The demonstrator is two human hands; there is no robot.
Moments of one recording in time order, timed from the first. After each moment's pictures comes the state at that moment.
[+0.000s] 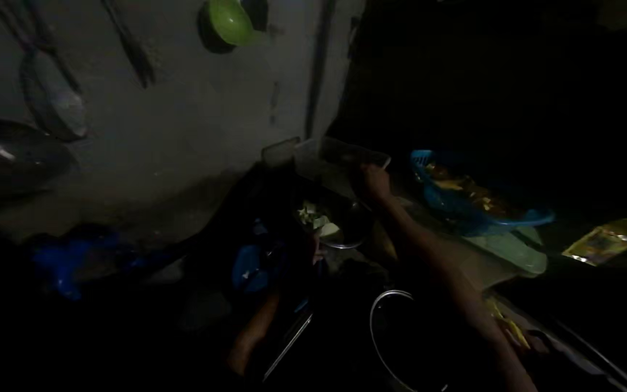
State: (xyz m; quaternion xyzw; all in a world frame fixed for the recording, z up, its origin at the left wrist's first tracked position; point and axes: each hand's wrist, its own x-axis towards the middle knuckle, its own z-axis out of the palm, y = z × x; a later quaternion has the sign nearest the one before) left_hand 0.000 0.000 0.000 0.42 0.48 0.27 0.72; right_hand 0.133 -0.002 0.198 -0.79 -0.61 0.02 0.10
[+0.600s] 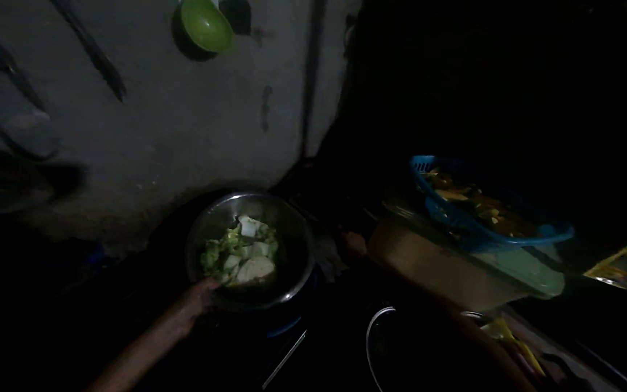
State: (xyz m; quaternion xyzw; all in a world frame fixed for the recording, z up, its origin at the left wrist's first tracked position) left_hand -0.195 -0.058 0.080 0.36 0.66 0.30 0.59; right_hand 0.142 -0.022 0.063 -0.78 -0.61 0.17 -0.03
